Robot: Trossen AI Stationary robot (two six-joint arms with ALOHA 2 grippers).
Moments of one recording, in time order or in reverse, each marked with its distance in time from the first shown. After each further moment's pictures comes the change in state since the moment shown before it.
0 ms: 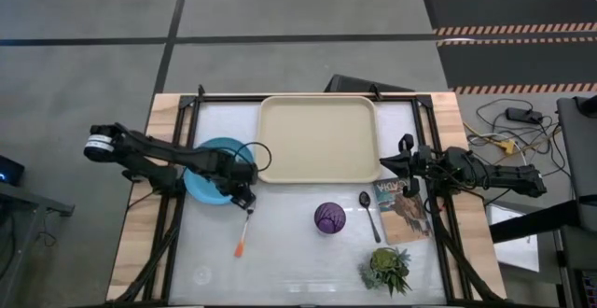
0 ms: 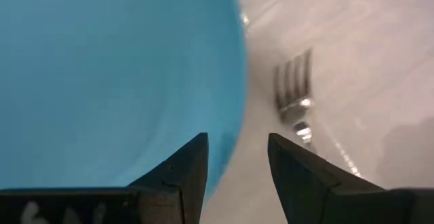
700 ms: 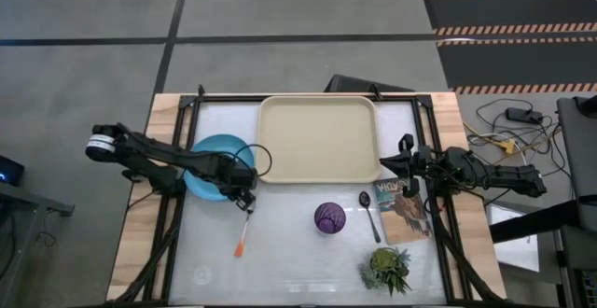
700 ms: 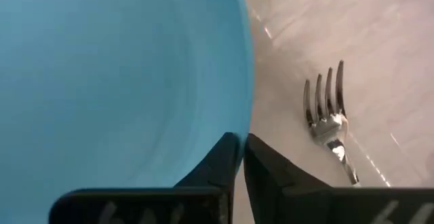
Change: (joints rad) left arm -0.028 0.015 -0.007 -0.003 -0.121 0.003; right arm 0.000 0.000 0.000 0.002 0.000 0.001
